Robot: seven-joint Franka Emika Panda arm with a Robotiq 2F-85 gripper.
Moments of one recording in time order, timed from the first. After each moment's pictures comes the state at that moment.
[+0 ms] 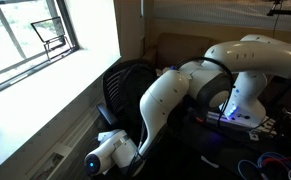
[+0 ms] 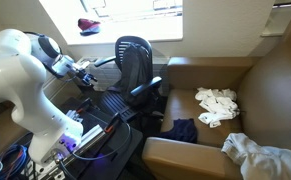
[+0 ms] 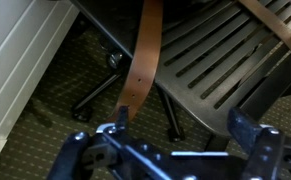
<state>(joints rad) 0.96 1.48 0.03 -0.93 -0.56 1.93 -0.99</state>
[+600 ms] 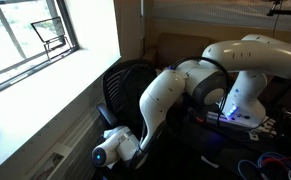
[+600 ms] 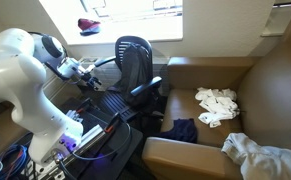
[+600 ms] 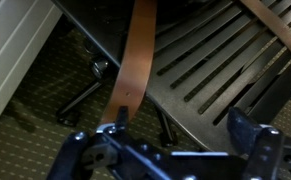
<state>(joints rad) 0.91 1.49 0.03 -1.01 -0.56 2.00 -1.02</state>
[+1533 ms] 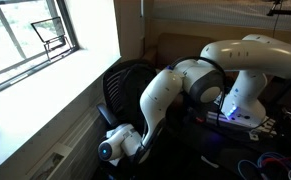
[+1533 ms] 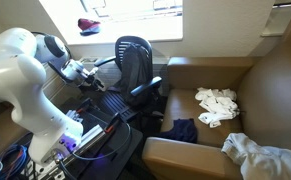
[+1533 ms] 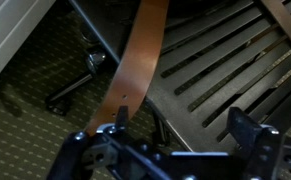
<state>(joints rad) 0.88 1.49 0.02 -1.08 -0.56 2.11 -1.13</state>
